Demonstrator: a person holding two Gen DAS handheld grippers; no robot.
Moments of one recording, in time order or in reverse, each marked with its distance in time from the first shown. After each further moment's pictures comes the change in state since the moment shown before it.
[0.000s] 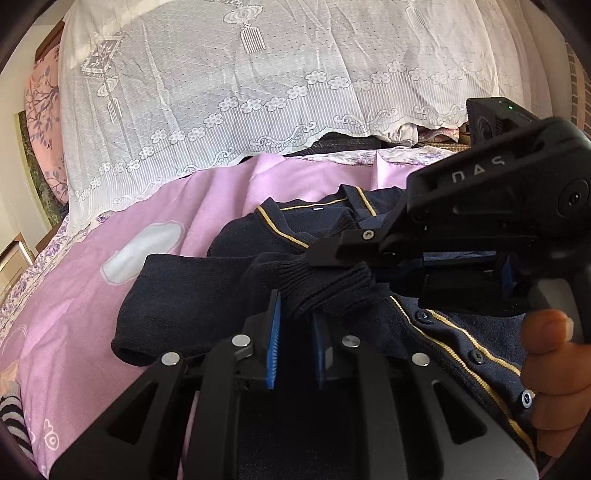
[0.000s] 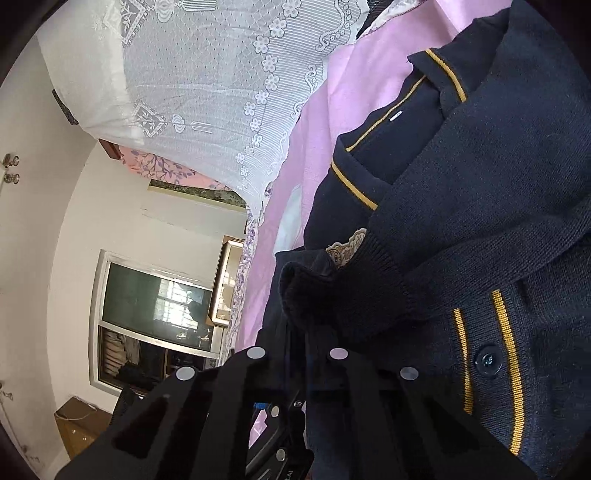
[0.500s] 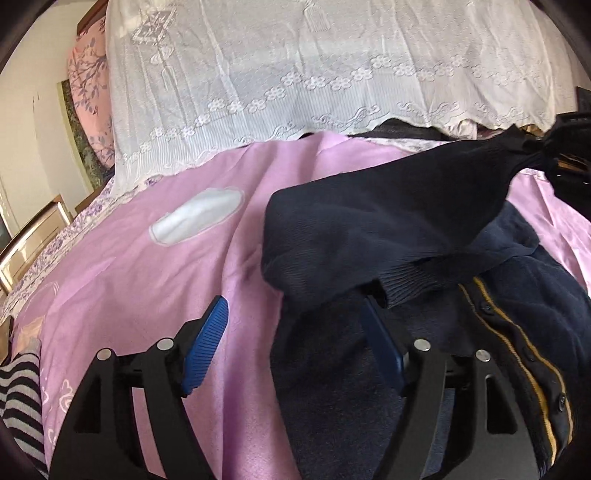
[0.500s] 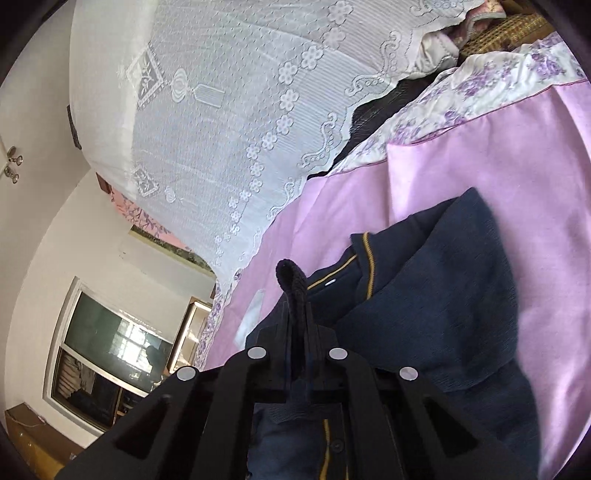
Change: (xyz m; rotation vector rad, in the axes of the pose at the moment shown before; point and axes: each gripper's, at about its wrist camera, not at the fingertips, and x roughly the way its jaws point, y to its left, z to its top) left arm 0.012 0.036 -0.013 -0.121 0.118 0.193; right arm -0.125 -0.015 0.074 -0.120 -0.292 -0.157
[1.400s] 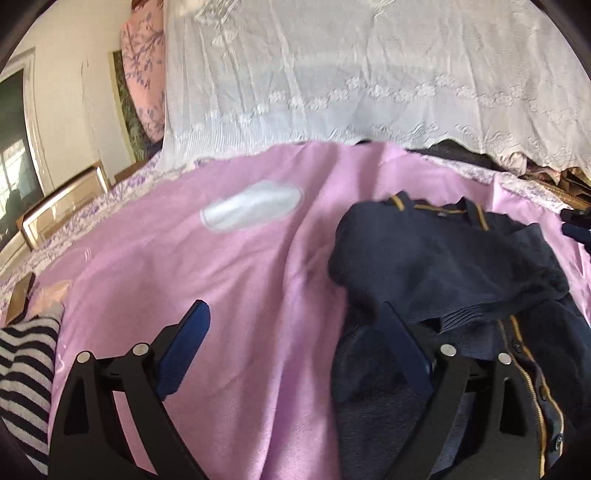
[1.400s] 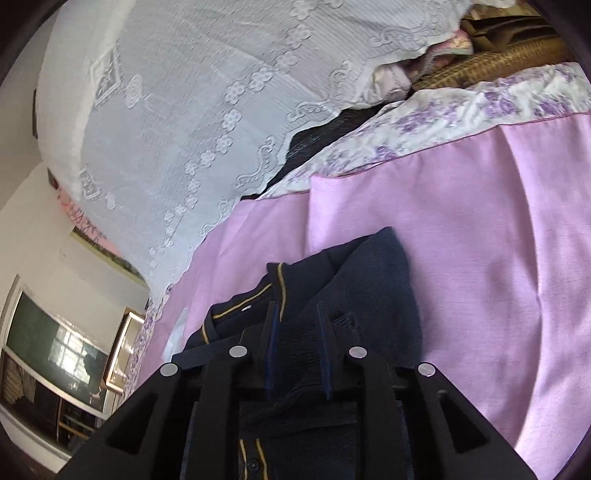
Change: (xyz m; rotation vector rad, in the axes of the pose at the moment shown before) left arm -0.025 0.024 0.009 -0.134 -0.047 0.102; right arm 0.000 -0.020 0.006 -0.076 -0.047 -0.240
